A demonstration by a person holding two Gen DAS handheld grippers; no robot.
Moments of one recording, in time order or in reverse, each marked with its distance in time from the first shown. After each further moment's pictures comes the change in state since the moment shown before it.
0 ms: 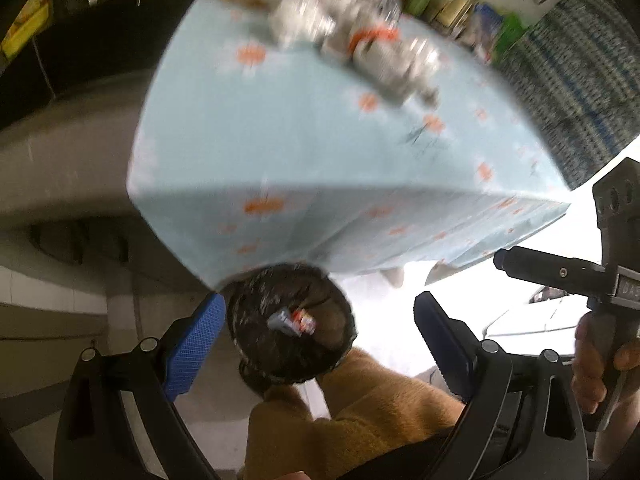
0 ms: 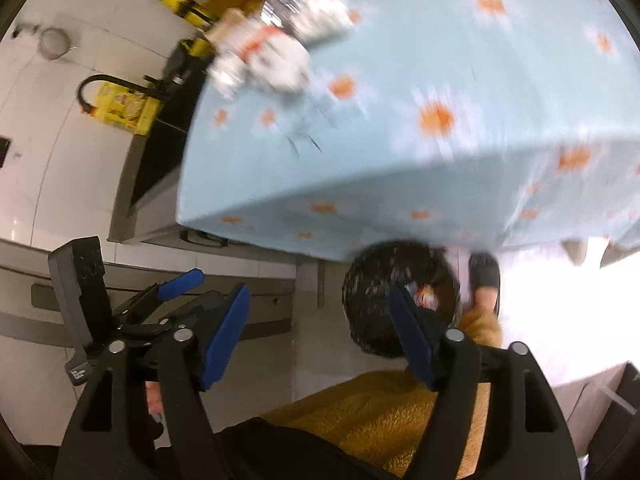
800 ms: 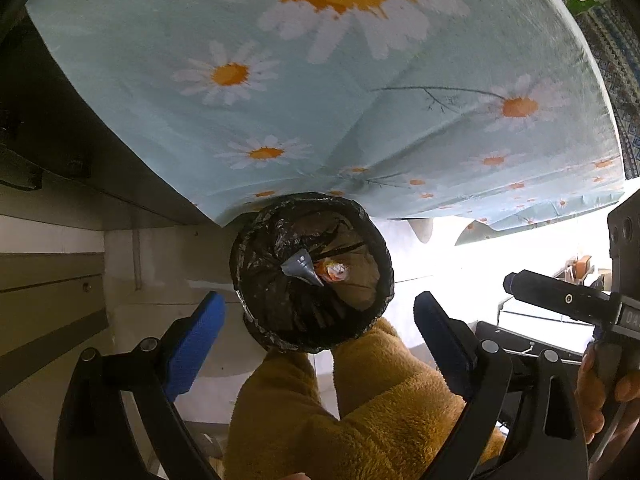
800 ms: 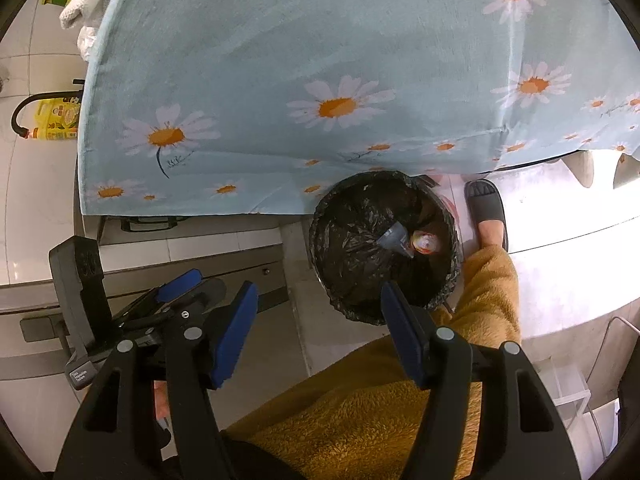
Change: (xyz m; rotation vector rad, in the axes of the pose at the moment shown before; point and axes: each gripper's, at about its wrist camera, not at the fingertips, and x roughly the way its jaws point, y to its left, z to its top) left arm 0.123 0.041 -0.040 -0.107 0.250 0.075; right arm 0.106 -0.087 -0.043 0.232 0.195 -0.004
